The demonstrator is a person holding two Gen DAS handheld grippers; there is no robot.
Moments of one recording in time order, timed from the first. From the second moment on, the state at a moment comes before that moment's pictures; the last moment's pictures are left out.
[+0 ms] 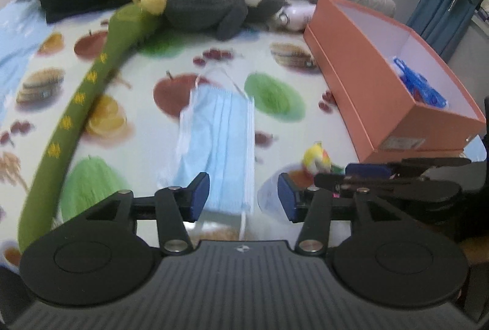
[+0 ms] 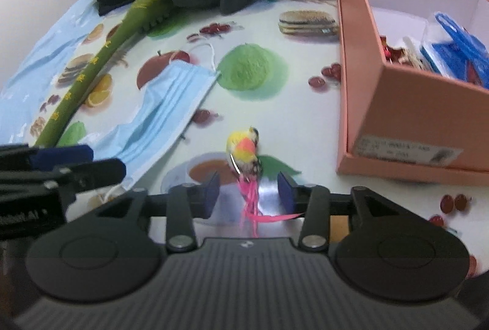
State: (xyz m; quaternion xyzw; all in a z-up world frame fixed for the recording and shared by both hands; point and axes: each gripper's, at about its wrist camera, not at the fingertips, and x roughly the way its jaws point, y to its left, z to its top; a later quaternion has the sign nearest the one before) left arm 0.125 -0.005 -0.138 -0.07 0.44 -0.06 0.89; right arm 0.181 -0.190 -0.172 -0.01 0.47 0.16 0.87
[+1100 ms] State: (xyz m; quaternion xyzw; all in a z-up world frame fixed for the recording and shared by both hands) left arm 0.173 0.004 -0.191 -0.03 0.46 -0.04 0.89; right arm 0.195 -0.174 -0.186 -0.05 0.45 0.15 0.88
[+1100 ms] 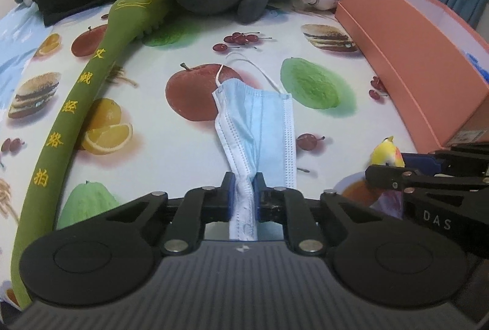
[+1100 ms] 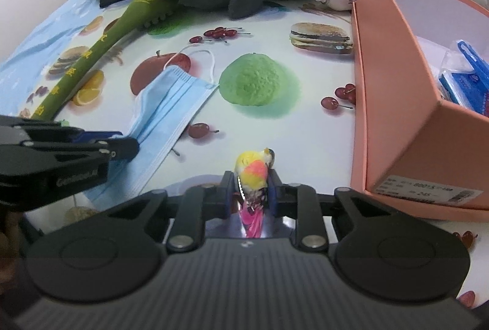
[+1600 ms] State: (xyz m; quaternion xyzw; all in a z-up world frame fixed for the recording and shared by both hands) left arm 0.152 0.005 -0.130 -0.09 0.42 -0.05 0.90; right arm 0.171 -0.188 -0.122 -0.03 0.41 0.14 0.90
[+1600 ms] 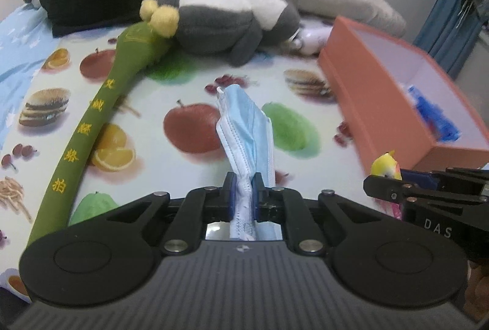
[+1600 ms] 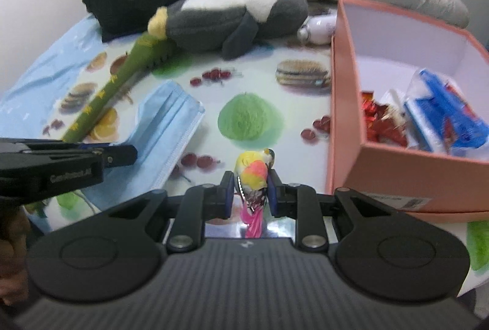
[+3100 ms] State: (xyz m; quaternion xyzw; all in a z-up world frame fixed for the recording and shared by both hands) left arm 0.258 -0.214 -0.016 -0.05 0.38 -0.22 0.90; right arm 0.198 -0.393 -0.024 0.08 0.35 0.00 0.93
